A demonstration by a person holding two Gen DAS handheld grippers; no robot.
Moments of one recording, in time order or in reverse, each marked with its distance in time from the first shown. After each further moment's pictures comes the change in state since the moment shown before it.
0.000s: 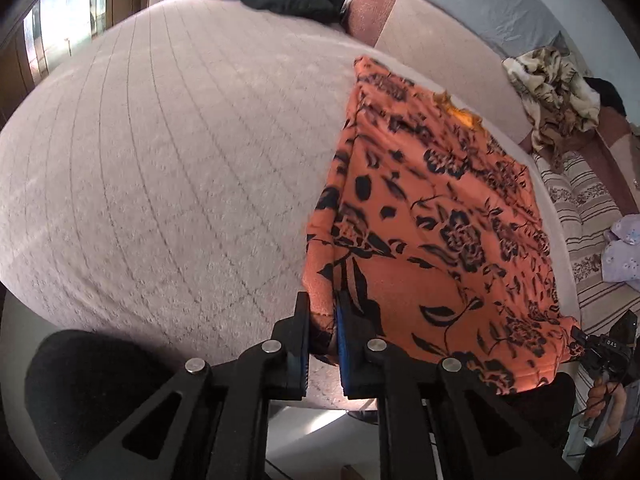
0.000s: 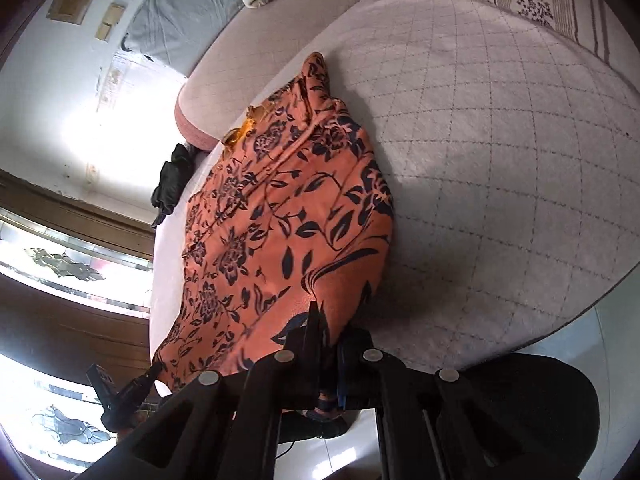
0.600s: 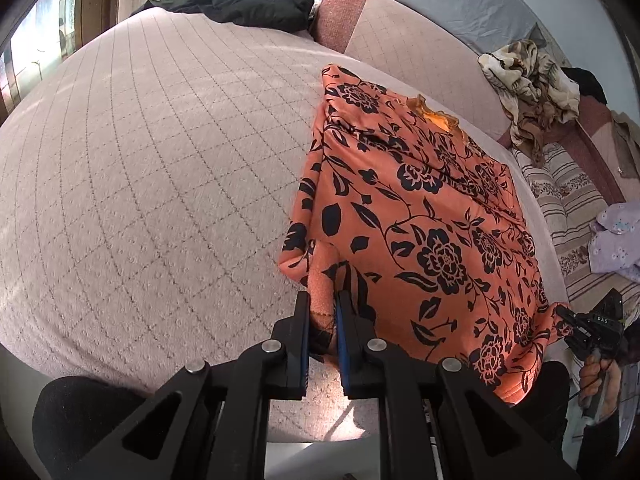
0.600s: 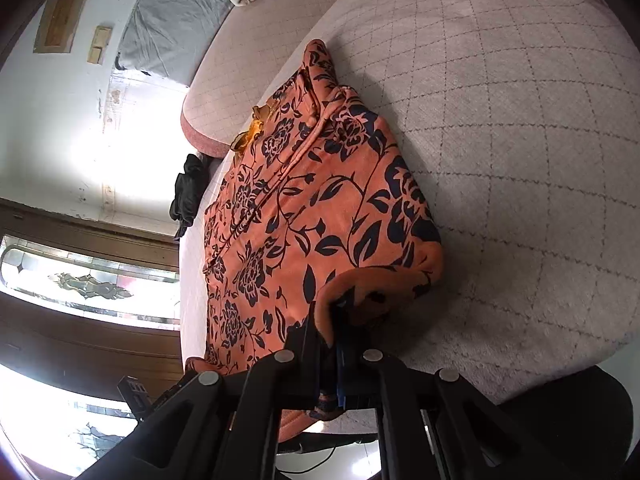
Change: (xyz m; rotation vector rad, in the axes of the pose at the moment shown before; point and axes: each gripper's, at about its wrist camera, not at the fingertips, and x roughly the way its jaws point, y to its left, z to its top) left arm -0.012 -0.022 0.032 0.086 -0.065 -0.085; right arm 0.031 0.002 0.023 0.084 0.020 0.146
